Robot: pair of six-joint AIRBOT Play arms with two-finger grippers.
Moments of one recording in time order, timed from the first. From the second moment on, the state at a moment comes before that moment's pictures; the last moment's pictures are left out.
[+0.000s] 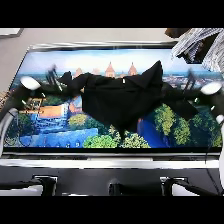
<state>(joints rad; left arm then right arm) -0.08 -1.48 1.37 0.68 -1.01 -1.51 -0.18 -1.36 1.25 -0.75 1.04 1.48</state>
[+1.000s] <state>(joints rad) 0.02 -0.83 1.97 0.91 -0.81 -1.58 -0.18 -0.82 2.15 -1.25 0.97 1.70</state>
